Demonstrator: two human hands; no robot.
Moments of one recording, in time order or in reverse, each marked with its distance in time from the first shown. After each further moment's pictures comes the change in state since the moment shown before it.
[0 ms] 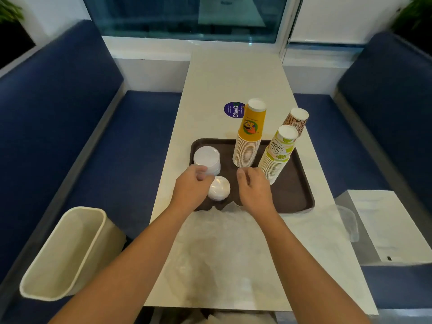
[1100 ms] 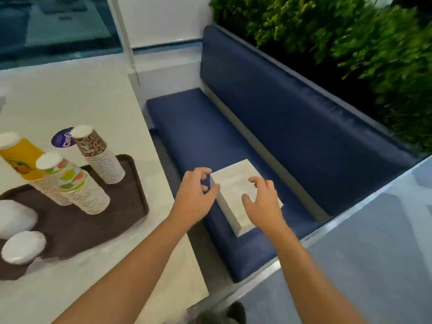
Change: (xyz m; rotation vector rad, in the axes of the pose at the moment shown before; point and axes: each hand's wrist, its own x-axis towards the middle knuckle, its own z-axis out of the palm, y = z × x) left_hand -0.131 0.203 0.405 0.147 -0.399 0.445; right_hand -0.077 0.299 -0.374 -0.128 0.297 0.358
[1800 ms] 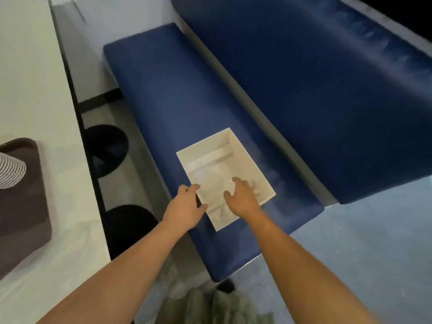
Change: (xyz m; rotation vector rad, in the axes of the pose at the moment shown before) left_hand 0.110 -0.131 0.207 0.552 -0.379 -0.208; right_hand 0.160 0.208 0.124 -0.053 -0.418 0.242
